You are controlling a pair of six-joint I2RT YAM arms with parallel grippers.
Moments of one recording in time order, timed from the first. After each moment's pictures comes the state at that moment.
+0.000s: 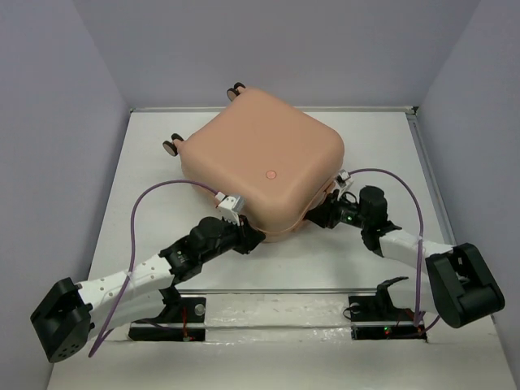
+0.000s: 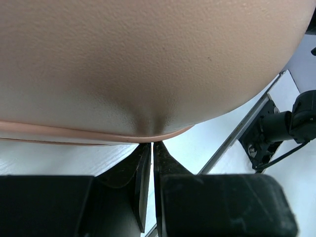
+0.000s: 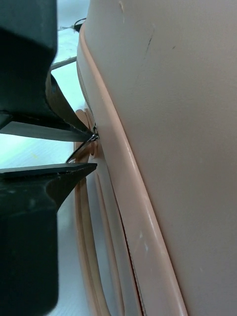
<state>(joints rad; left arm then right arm) -0.90 0.88 0.33 0.22 0.02 -0.62 0.31 1.23 0.35 0.57 -0.69 0.38</state>
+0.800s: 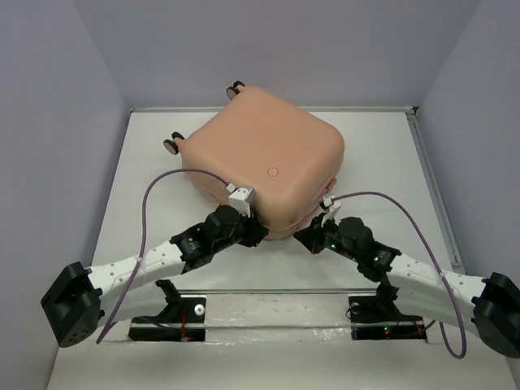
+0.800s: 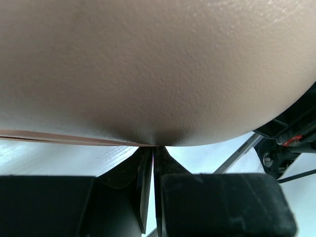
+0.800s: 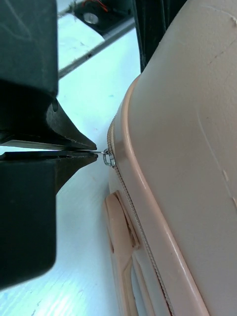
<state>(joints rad) -0.92 1.02 0.51 0.06 -0.07 -0.62 0.80 0.91 0.28 0.31 -0.14 0.45</state>
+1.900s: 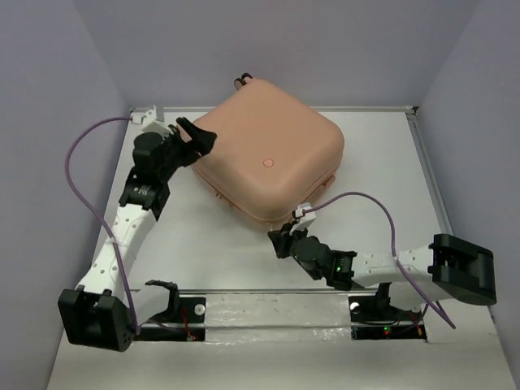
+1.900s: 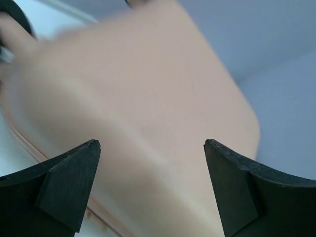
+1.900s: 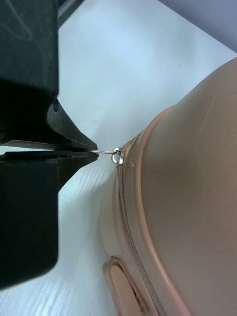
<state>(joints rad) -0.27 1.07 0.92 -0.10 0.16 -0.69 1.27 1.33 0.47 0.55 0.64 0.62</state>
